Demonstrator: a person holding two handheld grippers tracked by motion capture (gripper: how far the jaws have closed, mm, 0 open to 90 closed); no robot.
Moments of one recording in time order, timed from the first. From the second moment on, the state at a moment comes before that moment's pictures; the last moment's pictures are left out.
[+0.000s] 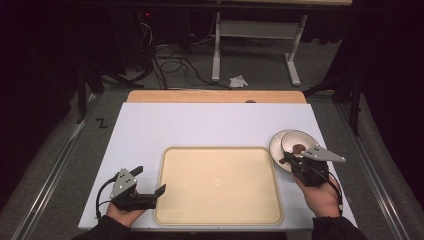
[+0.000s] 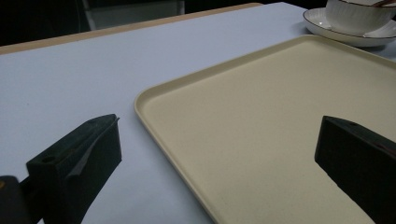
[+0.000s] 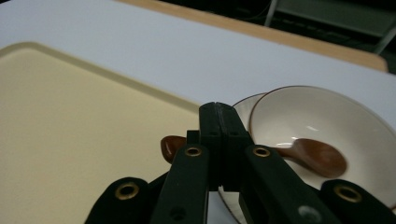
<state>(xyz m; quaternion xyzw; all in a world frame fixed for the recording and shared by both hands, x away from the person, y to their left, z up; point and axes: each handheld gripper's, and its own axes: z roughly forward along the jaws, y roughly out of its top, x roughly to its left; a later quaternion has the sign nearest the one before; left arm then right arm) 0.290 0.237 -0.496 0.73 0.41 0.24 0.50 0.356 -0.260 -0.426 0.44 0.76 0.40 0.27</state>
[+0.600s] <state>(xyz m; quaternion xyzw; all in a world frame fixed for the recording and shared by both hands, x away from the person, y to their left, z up) 0.290 0.236 -0.498 0.73 0.41 0.24 0.49 0.332 -0.201 -0.449 0.41 0.74 0.41 0.34</state>
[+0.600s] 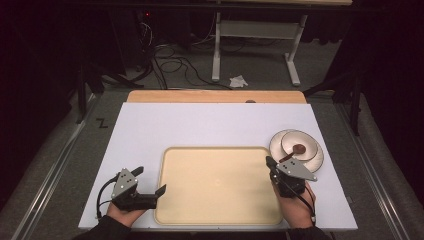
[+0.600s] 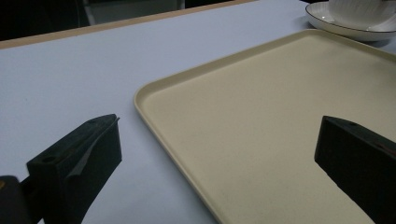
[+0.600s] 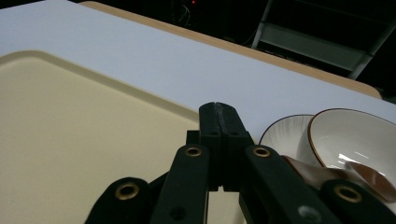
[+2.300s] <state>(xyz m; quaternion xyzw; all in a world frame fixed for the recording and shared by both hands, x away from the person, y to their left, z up) 0.291 0.233 -0.497 0.74 0.40 0.24 0.49 0.281 -0.325 -0.422 0.46 0.67 0.46 0.36</state>
